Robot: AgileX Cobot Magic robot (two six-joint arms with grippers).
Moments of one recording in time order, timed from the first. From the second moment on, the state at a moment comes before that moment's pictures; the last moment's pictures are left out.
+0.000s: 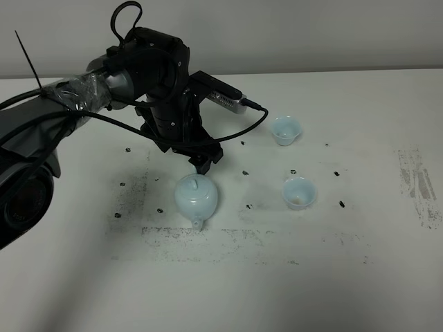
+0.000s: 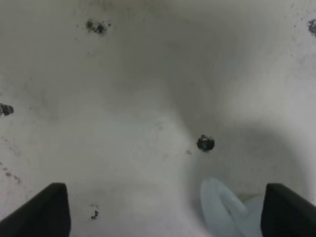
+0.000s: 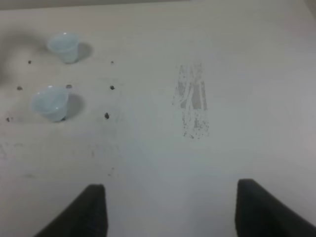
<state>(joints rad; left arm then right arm) -0.47 2.34 -1.95 -0.04 1.06 0.22 -0.01 -0.01 -0.52 0.04 1.11 0.00</state>
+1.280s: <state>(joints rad) -0.47 2.33 -1.95 0.12 1.19 0.14 -0.01 -0.01 -0.52 0.04 1.11 0.00</state>
